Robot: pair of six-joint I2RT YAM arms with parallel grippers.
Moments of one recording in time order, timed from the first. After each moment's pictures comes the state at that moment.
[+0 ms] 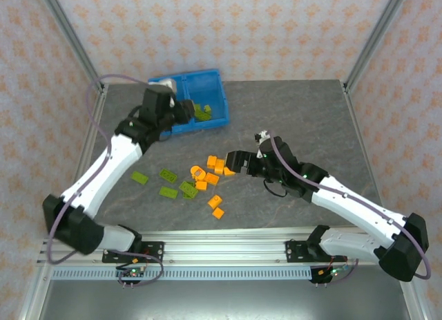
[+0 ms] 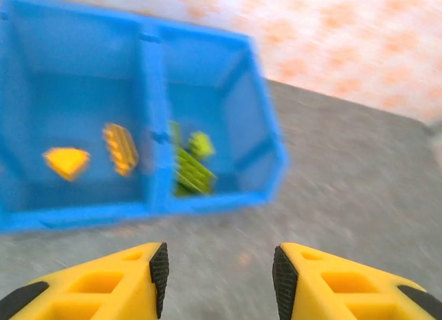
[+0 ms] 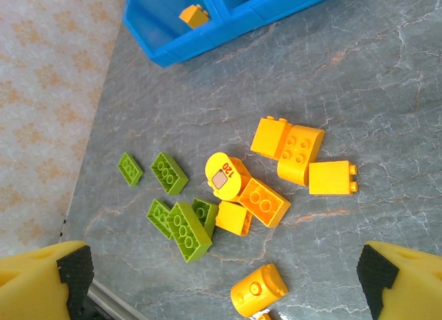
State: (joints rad) left arm -0.41 1.34 1.29 -0.52 -0.08 -0.55; right arm 0.81 1.08 0.87 -0.40 -0.02 0.80
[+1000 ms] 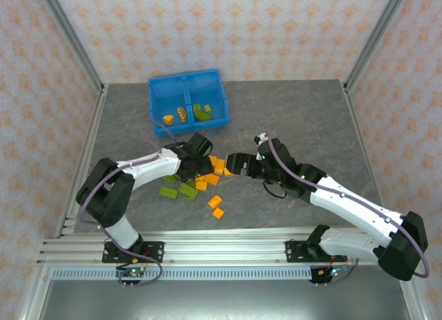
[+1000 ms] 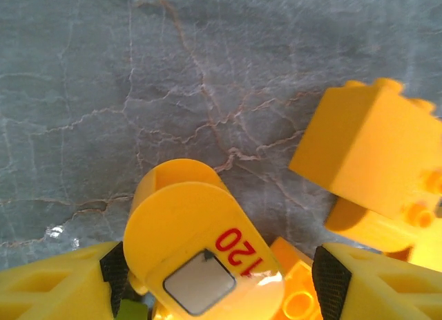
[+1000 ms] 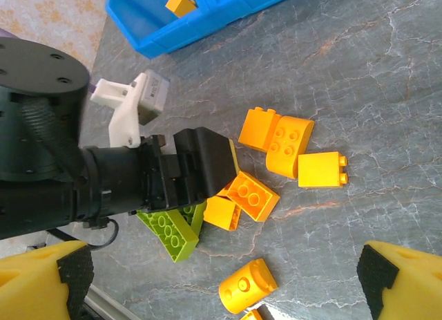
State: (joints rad) left arm -0.58 1.67 0.99 -0.57 -0.07 -0.96; right arm 0.81 1.08 0.85 -0.40 -0.02 0.80
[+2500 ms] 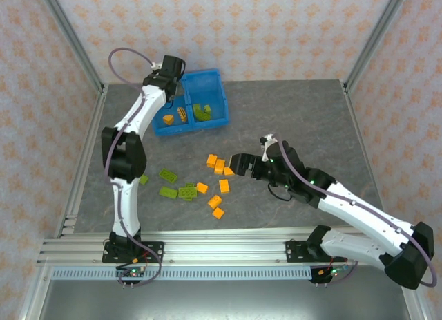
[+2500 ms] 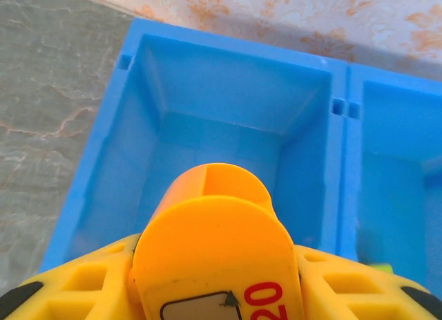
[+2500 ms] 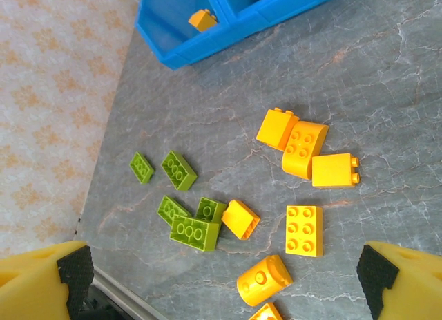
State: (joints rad) left arm -0.17 2.22 2.13 -0.81 -0.37 -0.55; right arm 0.81 0.97 0.82 -0.41 -0.03 0.83
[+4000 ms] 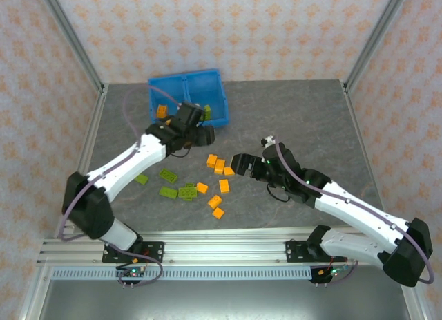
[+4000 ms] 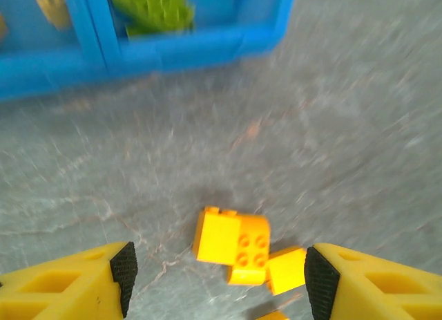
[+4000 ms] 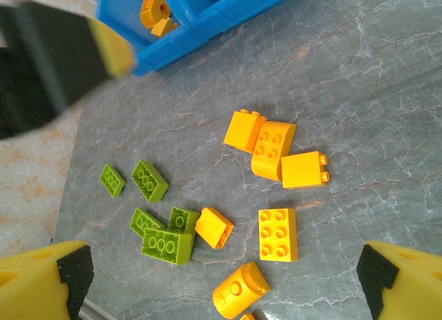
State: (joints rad) left arm -0.53 1.58 1.27 -0.64 -0.10 -0.55; right arm 0.81 1.02 0.79 -0.39 0.04 0.86
